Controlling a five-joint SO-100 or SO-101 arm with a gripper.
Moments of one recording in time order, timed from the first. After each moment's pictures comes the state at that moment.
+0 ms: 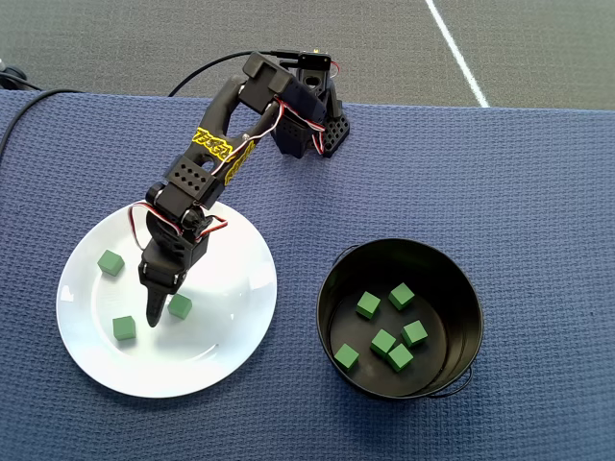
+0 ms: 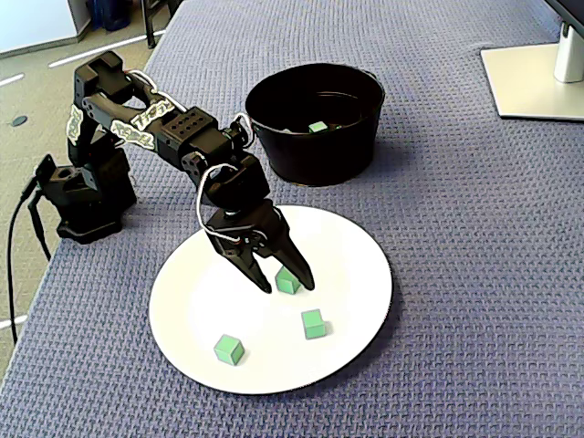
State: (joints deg) arm 30.0 59.6 73.9 55.5 -7.6
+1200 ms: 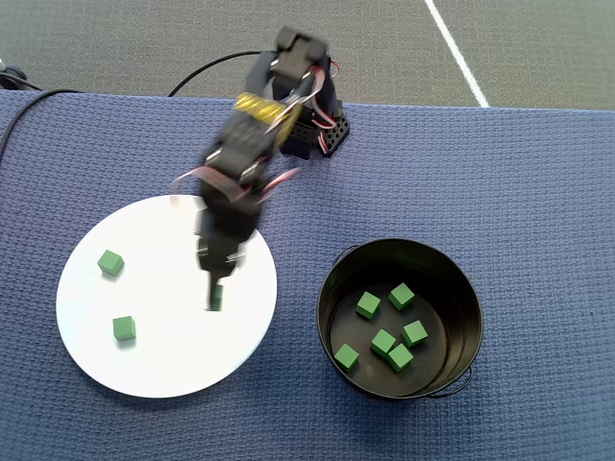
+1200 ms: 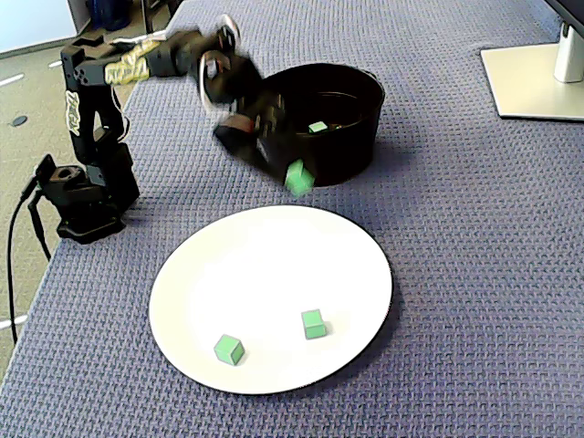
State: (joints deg) arm 14.2 82.0 69.3 66.4 -10.0
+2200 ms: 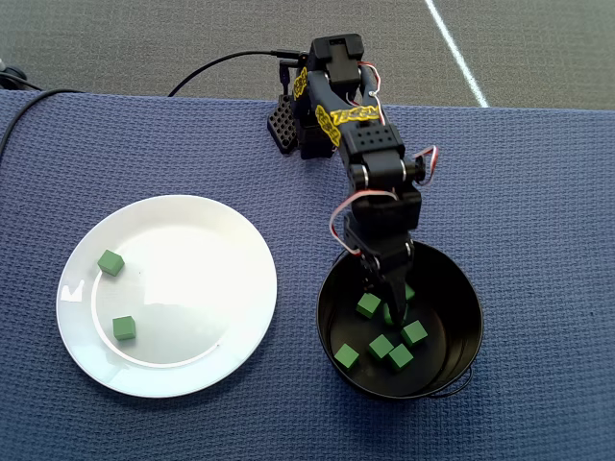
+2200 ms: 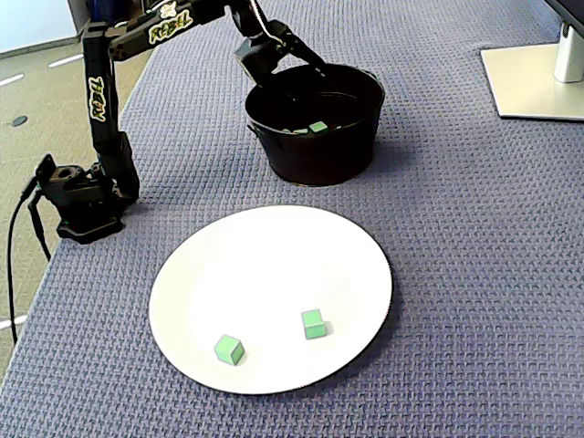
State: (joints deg) arm -17.7 79.5 63.5 79.6 -5.8
